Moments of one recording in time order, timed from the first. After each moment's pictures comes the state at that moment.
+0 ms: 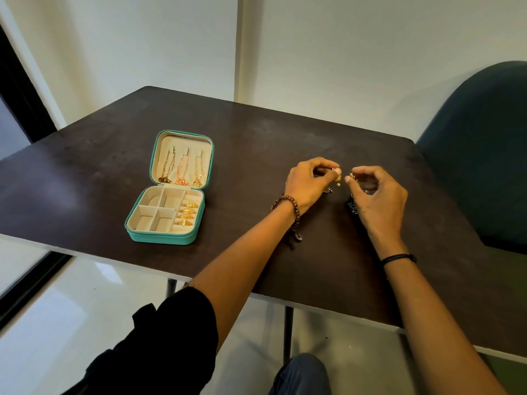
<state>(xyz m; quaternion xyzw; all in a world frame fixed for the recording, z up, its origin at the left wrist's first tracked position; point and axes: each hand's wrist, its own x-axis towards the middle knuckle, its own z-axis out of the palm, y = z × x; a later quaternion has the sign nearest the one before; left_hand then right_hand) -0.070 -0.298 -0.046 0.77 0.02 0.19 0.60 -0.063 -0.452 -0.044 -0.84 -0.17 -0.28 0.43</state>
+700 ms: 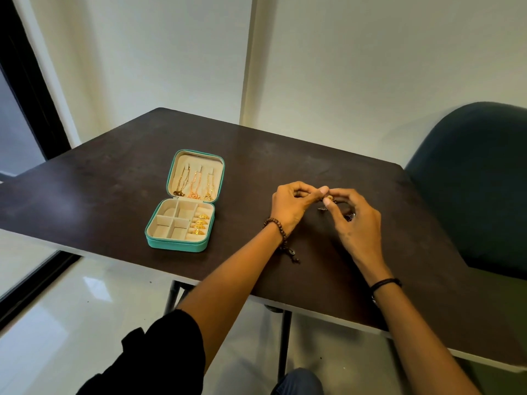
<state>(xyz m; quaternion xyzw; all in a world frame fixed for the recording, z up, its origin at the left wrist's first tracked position) -0.107 -0.284 -0.044 0.66 0.04 0.20 0.72 -0.101 -0.436 -0.035 -0.83 -0.25 -0.22 0.44</state>
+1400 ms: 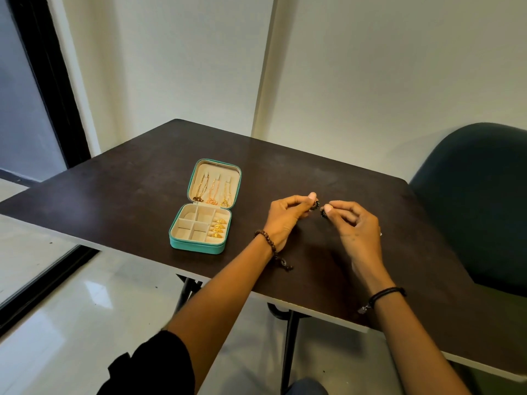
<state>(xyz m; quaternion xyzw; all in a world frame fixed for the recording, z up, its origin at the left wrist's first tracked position) -0.135 -0.256 -0.047 0.55 0.04 0.13 0.82 -0.126 -0.412 -0.025 -0.77 -0.15 -0.11 0.60</state>
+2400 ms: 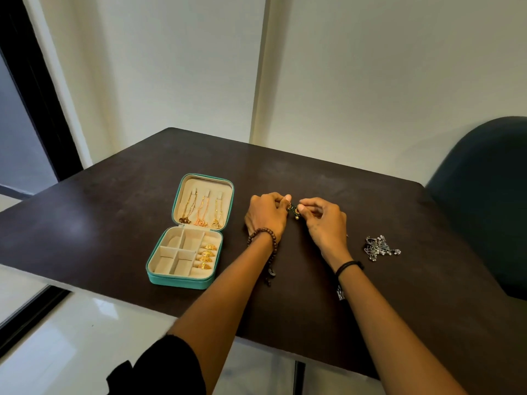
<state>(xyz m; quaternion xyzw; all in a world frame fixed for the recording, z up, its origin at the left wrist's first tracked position) -0.078 -0.210 -0.052 0.85 0.24 0.24 0.41 -0.044 -0.335 -0.049 -0.85 -0.17 -0.12 0.49</state>
